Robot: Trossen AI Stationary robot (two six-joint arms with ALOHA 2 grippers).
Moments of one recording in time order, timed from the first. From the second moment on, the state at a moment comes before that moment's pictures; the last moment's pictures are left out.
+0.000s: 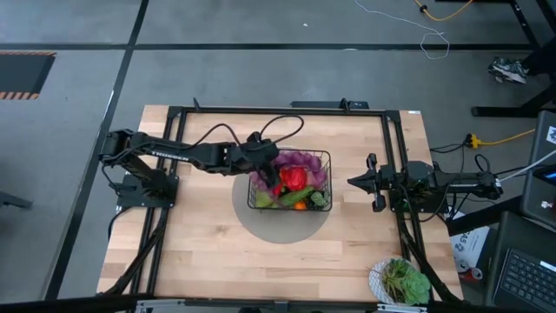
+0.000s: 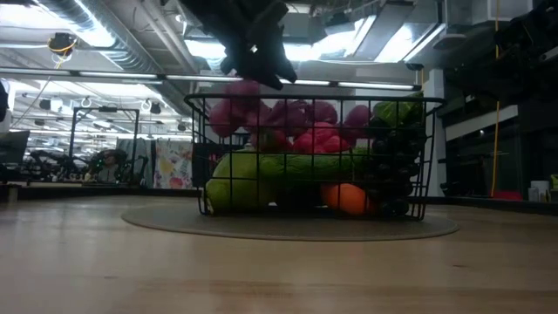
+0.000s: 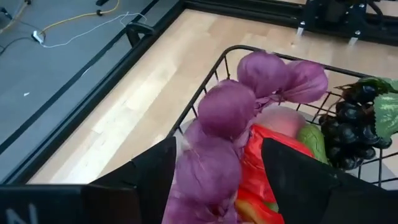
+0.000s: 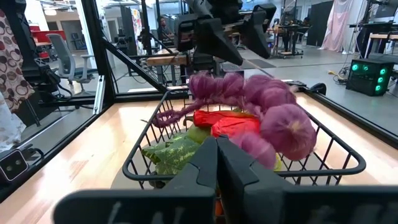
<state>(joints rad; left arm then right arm) 0.02 1.52 1.11 -0.10 -0.45 -0.17 0.03 0.01 0.02 -0.01 0.01 0.07</state>
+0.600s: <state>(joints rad) 0.02 1.18 1.11 -0.37 -0.46 -0.16 0.03 0.01 0.02 -0.01 0.01 0.07</state>
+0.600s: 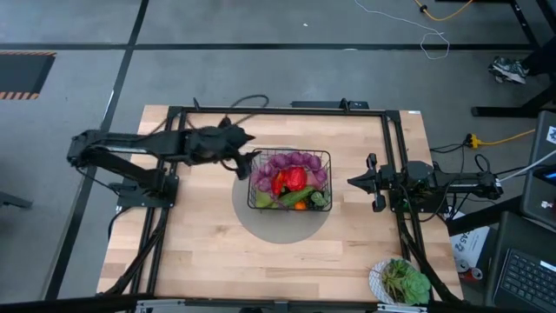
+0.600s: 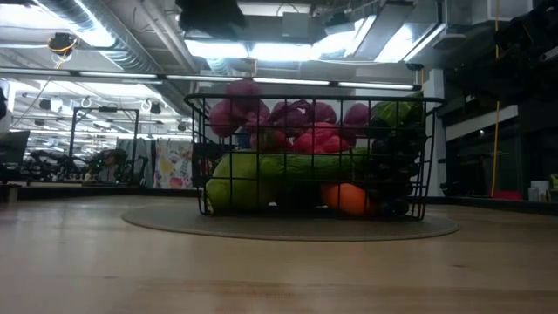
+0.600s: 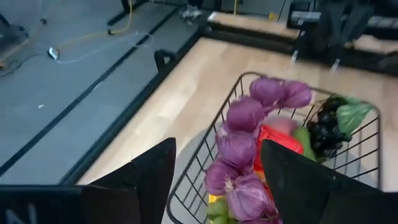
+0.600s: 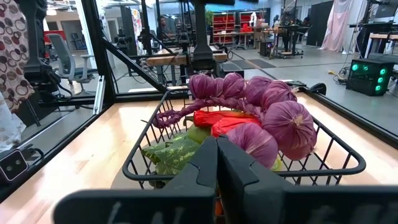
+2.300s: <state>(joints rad) 0.07 0.00 0.03 0.05 -0.31 -0.17 0.03 0.01 0.02 -0.01 0.01 0.07</state>
